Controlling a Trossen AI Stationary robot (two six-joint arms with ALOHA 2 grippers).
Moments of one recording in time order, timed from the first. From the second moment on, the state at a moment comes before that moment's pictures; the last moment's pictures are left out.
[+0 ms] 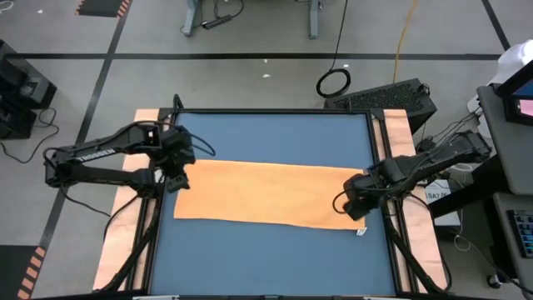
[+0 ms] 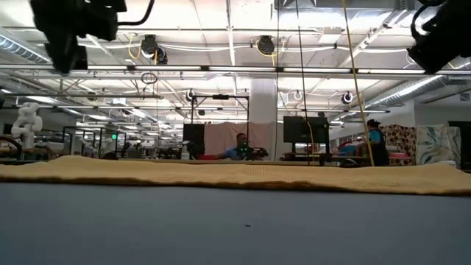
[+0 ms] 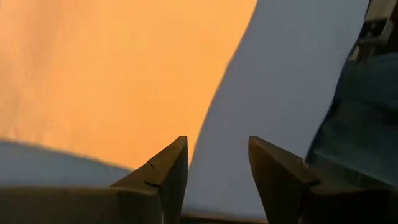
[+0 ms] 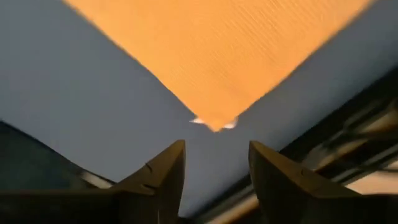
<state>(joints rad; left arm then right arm) 0.31 0.93 0.95 -1.30 0.45 -0.21 0.30 1.05 0.83 -1.20 -0.30 1.37</state>
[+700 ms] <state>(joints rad) 0.46 1.39 1.01 -0.62 0.55 -0.54 -0.09 1.14 1.02 -0.73 0.05 1.23</state>
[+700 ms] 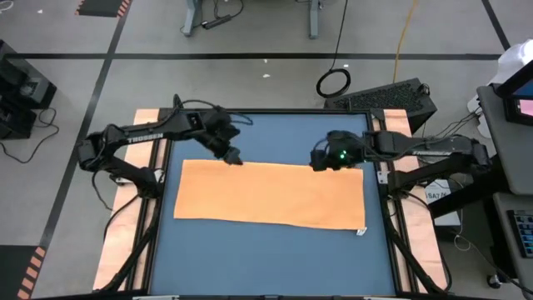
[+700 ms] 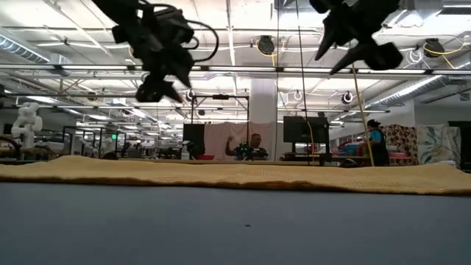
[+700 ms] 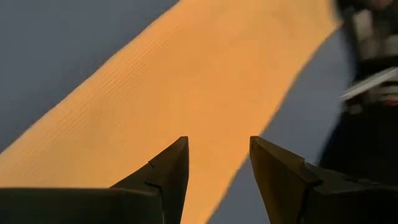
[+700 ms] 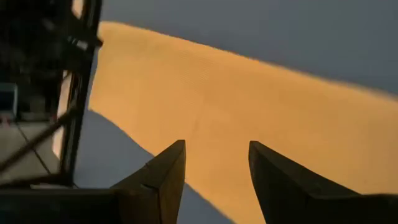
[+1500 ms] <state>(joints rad) 0.41 1.53 0.95 -0.69 0.24 -0.56 -0.53 1.52 0.99 -1.01 -0.27 0.35</state>
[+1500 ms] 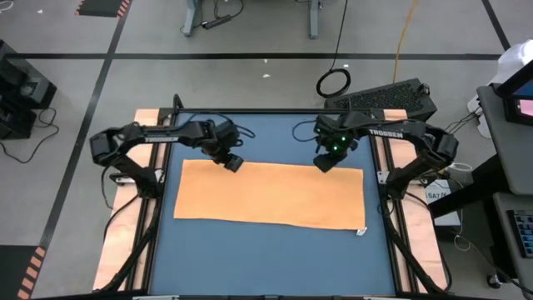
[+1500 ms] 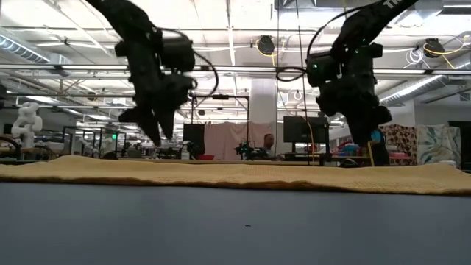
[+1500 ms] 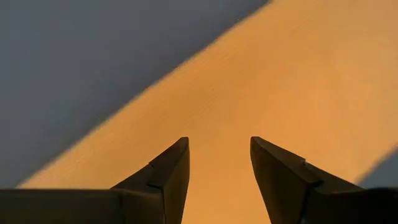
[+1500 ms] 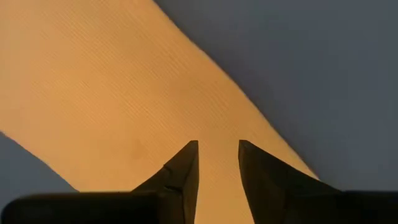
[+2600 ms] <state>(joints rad) 0.48 1.47 0.91 -0.91 0.25 -0.35 -0.52 1.45 0.76 -0.89 -0.14 0.60</state>
